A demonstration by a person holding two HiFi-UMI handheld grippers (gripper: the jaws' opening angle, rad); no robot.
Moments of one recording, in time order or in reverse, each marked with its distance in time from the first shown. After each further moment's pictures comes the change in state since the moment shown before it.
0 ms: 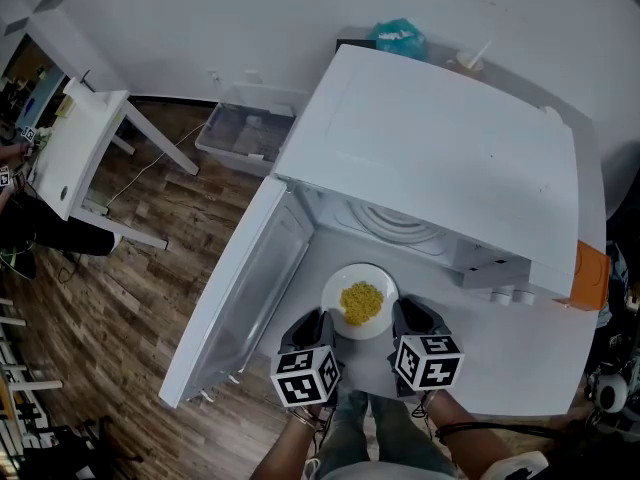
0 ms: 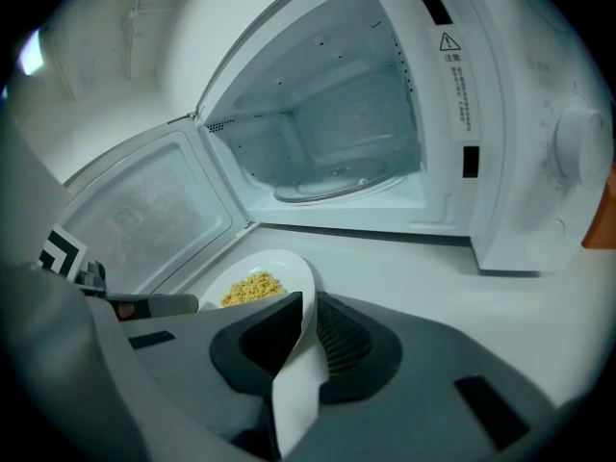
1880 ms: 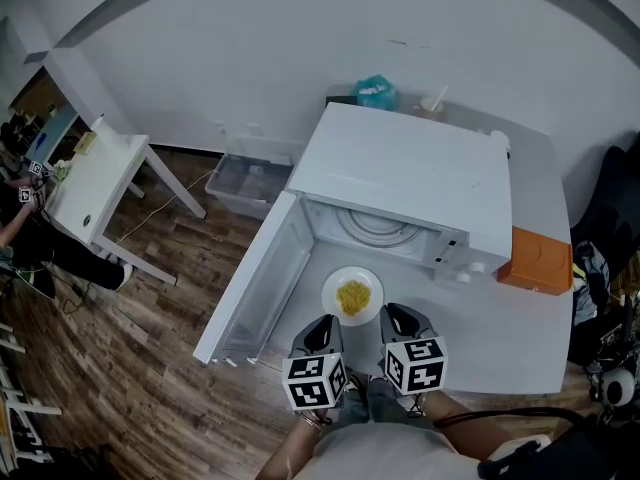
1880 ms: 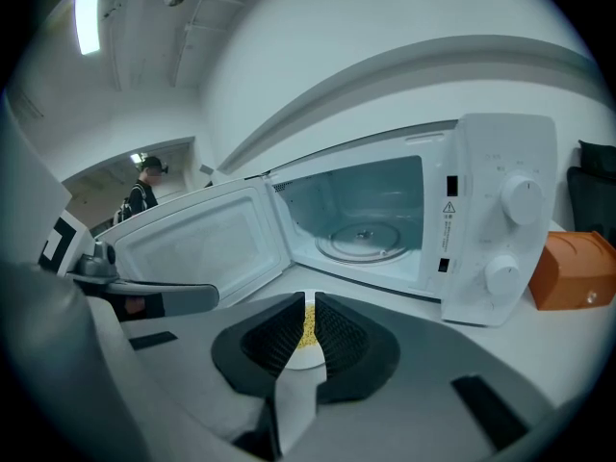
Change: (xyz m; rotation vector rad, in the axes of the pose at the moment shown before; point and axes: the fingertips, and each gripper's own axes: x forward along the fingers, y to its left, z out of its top) left arm -0.104 -0.069 0.033 0.134 -0.183 -0.131; right arm -0.108 0.061 0.034 -0.155 -0.169 0.033
